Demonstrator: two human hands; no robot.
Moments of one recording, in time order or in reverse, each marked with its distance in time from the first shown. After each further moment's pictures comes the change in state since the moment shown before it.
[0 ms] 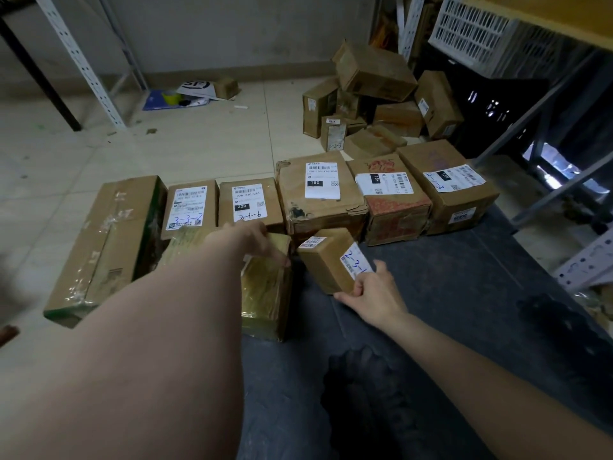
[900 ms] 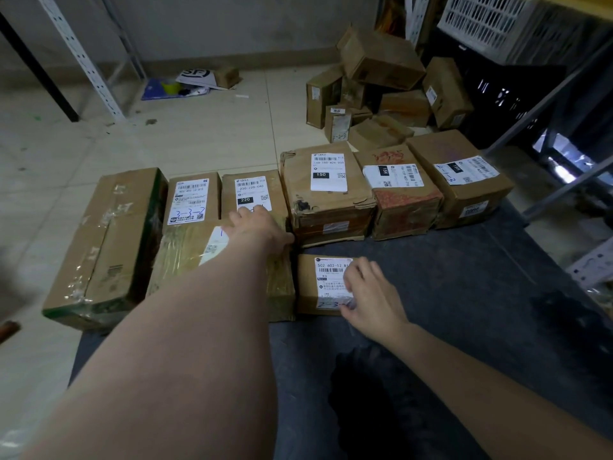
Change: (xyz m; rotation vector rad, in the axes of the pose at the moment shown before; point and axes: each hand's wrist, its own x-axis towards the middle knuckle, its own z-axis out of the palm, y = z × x) left_hand -0.004 0.023 0.014 -0.003 0.255 -0.092; right_hand -0.006 -0.001 0.025 -0.267 0.203 -0.438
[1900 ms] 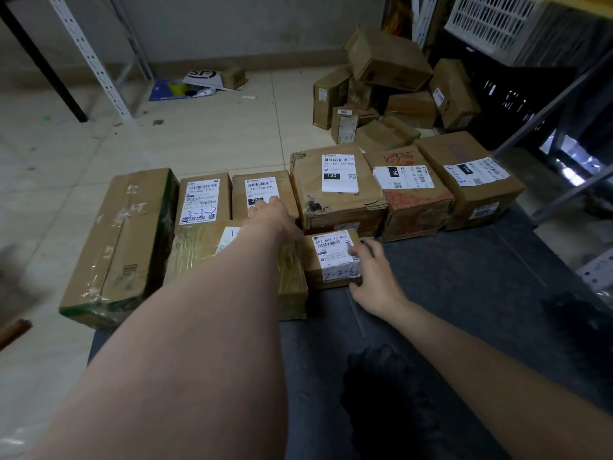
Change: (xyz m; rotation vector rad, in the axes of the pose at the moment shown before) left_hand 0.006 -0.001 -0.014 -0.093 -0.016 0.099; right_hand 0.036 -0.009 -0.005 0.369 -0.116 0.297
